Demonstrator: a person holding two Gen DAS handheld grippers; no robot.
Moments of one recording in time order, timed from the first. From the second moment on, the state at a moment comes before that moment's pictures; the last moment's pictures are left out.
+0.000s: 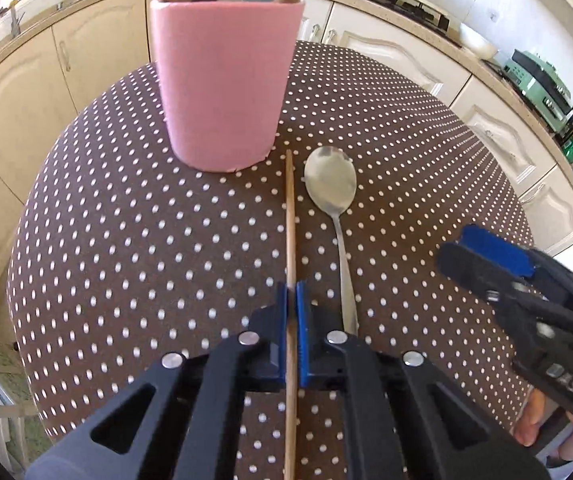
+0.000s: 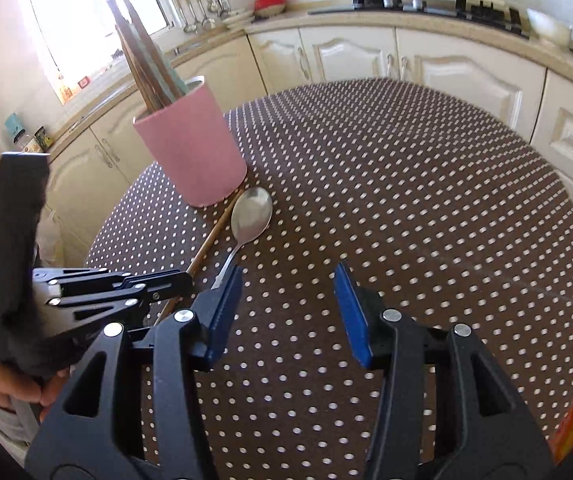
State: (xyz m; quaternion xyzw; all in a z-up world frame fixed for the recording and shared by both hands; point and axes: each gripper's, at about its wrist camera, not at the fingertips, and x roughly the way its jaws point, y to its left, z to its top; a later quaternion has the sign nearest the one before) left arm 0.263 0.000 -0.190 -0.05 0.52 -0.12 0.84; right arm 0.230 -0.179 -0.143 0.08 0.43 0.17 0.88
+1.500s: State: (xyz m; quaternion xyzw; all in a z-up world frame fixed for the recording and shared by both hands) left arm 0.236 0.017 -0.177 -0.07 0.48 -0.12 0.87; right arm 0.196 -0.158 -0.159 -0.01 0.51 0.24 0.82
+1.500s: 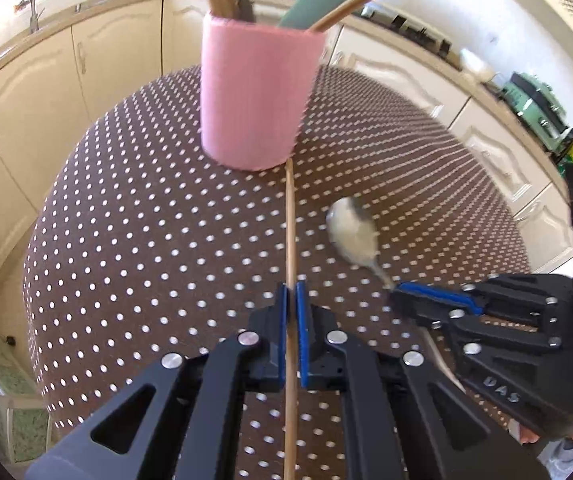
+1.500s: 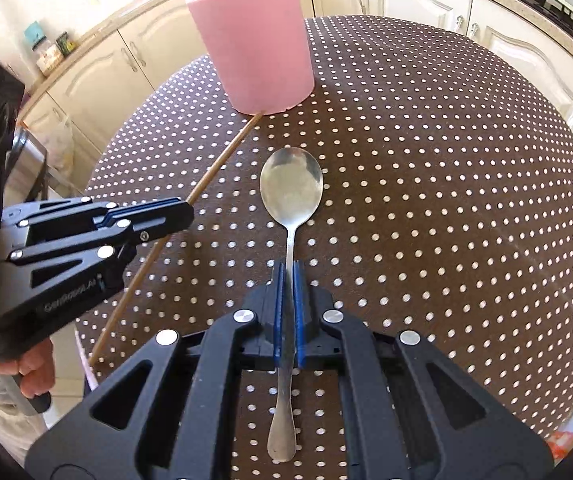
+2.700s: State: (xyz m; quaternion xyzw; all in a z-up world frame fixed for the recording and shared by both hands) left arm 0.276 -0.010 -0.185 0.00 0.54 -0.10 0.84; right arm 0.198 -0.099 -0.137 -0.15 0.57 0.23 0.78
